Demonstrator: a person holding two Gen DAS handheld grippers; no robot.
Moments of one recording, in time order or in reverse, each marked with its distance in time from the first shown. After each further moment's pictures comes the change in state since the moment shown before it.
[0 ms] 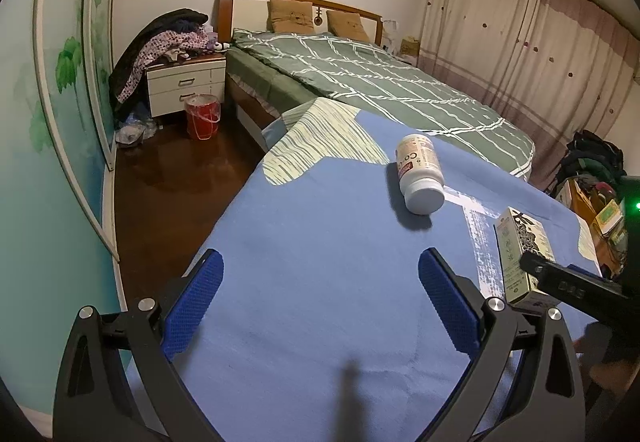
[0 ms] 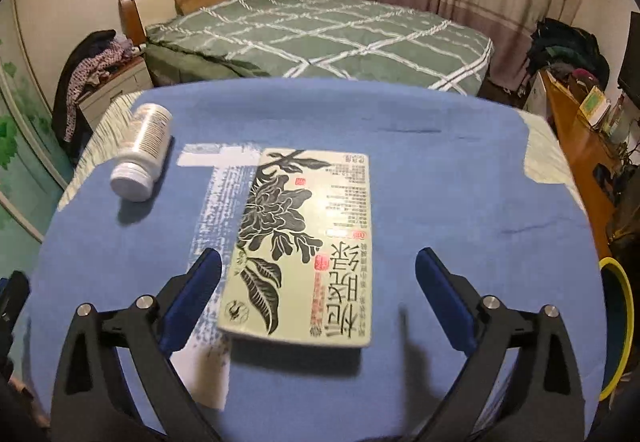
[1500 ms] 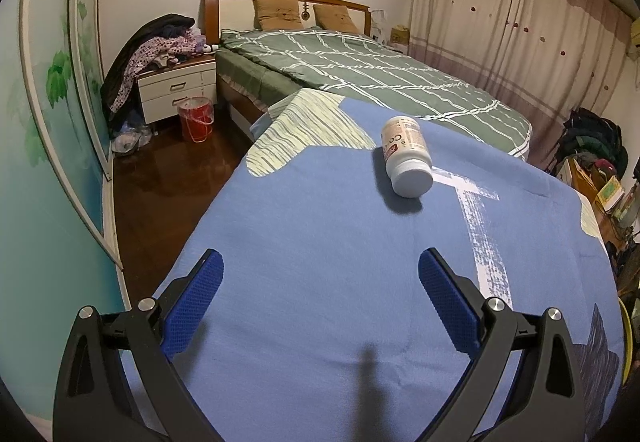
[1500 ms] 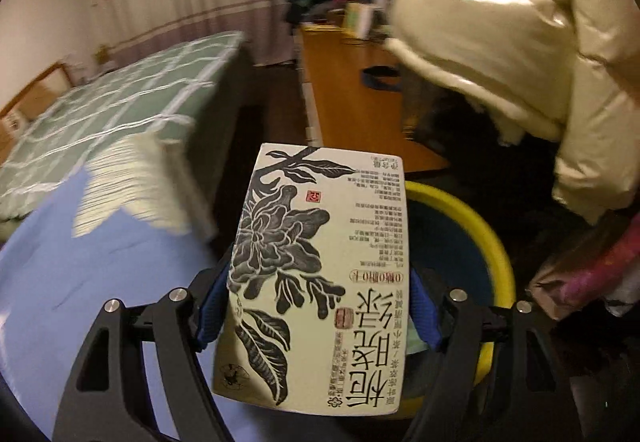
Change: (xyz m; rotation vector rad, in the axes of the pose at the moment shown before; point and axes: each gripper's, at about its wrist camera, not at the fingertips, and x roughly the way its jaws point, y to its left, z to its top) left arm 0.004 -0.012 -0.007 0.068 0.021 0.002; right arm -0.071 -0.328 -0.083 0.660 -0.114 -0.558
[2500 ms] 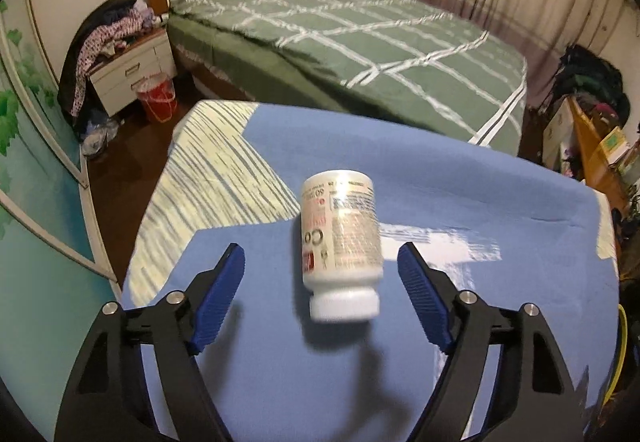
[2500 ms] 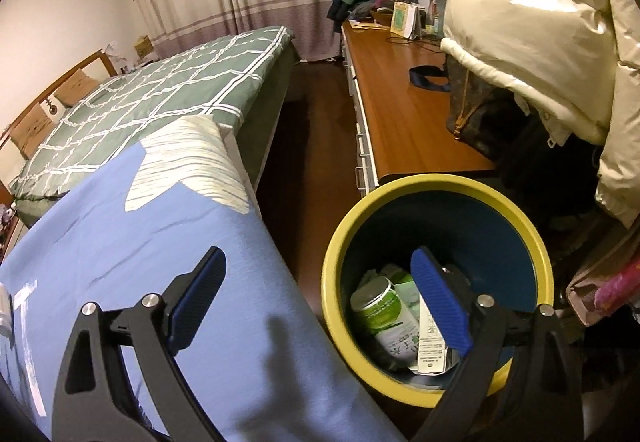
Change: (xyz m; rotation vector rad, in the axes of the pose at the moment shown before) left arm 0.127 -0.078 0.119 0.138 0.276 -0.020; right arm -0.014 0.028 -0.011 -0.086 0.021 0.204
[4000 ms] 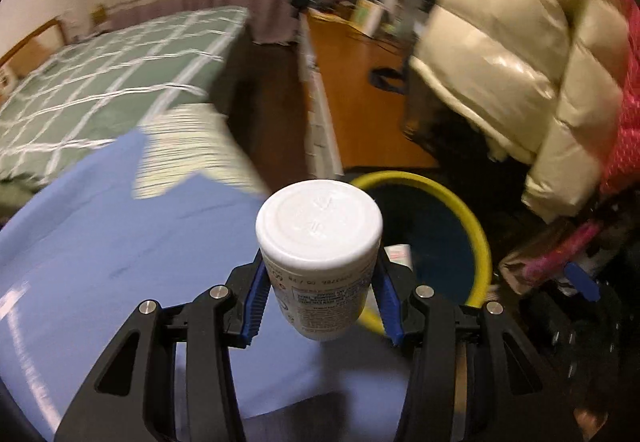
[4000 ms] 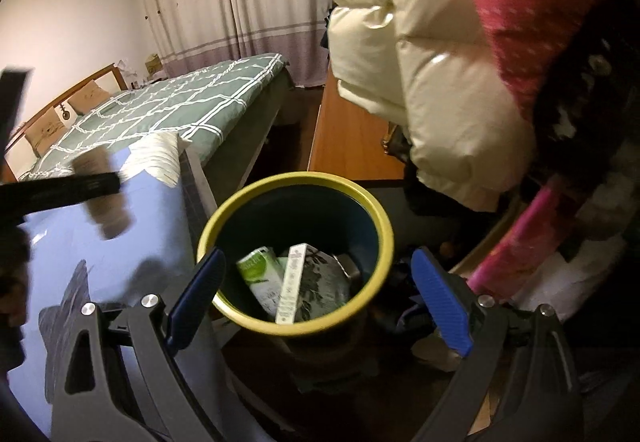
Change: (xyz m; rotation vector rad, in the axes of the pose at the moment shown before) left arm -0.128 -0.451 -0.173 0.711 0.012 -0.582; right arm -0.109 -0.167 -0.046 -0.034 -0.102 0.024
